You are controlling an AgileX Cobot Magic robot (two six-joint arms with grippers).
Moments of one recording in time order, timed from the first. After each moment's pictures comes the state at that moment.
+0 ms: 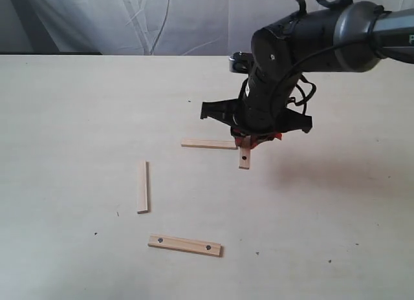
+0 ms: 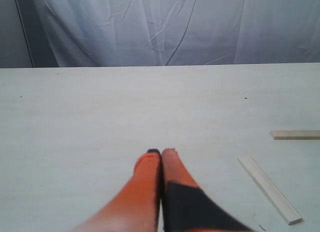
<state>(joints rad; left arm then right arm) 0.00 0.00 0.00 0.00 0.28 -0.04 0.60 1.93 -1.31 -0.06 0.76 0.69</state>
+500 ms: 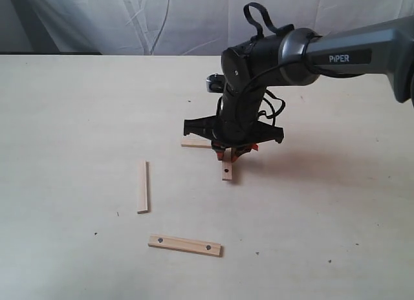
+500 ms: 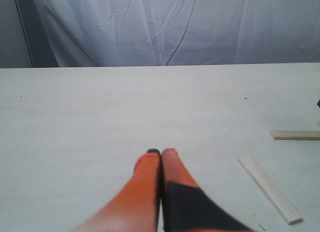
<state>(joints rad) 0.00 0.00 0.00 0.00 0.28 -0.04 0.62 2.16 -1.49 0.01 0.79 0.60</state>
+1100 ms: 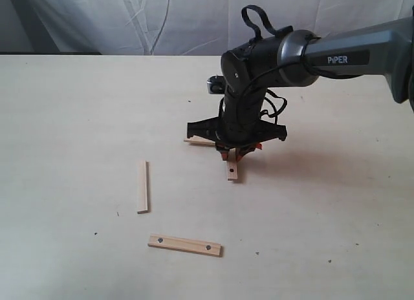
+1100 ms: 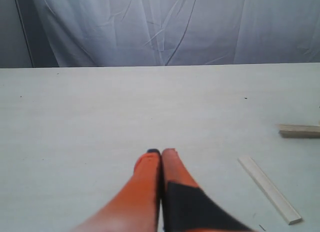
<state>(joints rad) 0.00 0.00 0.00 0.00 0.28 -0.04 0.62 2.16 -1.49 -0.04 0.81 0.60</state>
